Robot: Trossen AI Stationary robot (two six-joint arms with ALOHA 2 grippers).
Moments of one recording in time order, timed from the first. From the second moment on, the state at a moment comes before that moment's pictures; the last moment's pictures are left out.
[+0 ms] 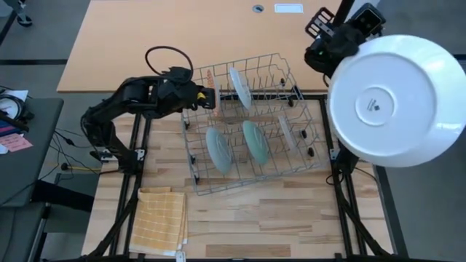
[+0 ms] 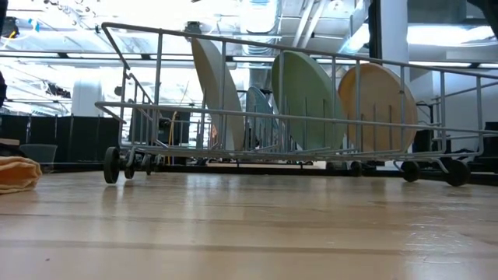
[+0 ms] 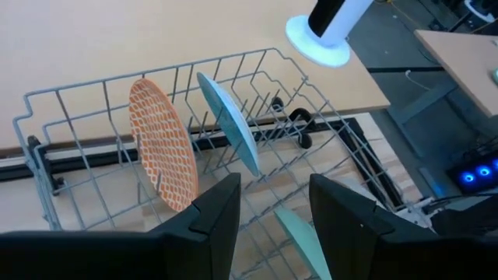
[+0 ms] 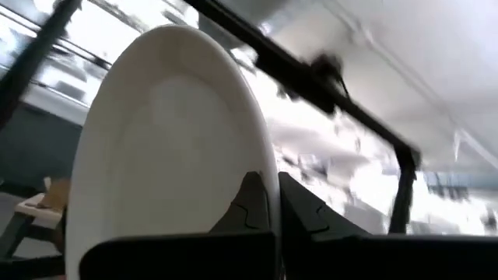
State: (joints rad) left arm 0.06 1.64 2.29 -1.37 -0.73 -1.01; right arm -0.59 1.85 2.35 1.51 -0.87 1.68
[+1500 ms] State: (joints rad) left arm 0.08 1.64 2.29 -1.32 -0.74 -1.08; right arm -0.41 1.22 2.35 -1.44 0.26 0.27
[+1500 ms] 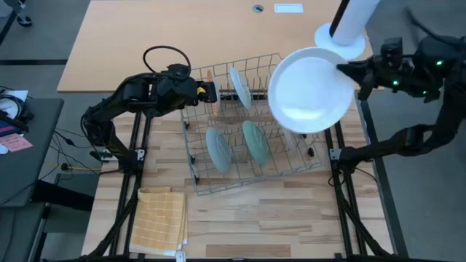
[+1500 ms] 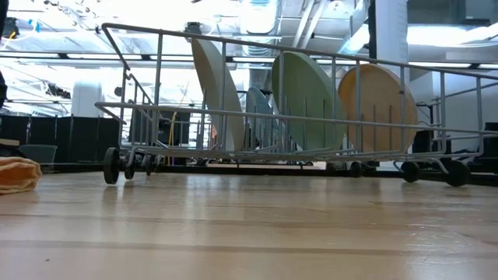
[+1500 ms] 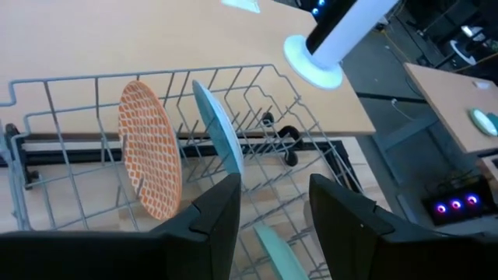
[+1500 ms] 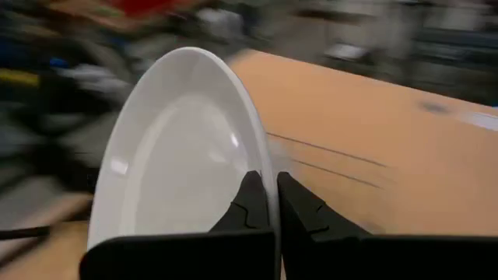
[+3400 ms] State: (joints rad) left arm 0.12 1.82 2.29 -0.59 -0.24 -0.92; right arm -0.26 1.08 1.94 -1.24 0.33 0.26
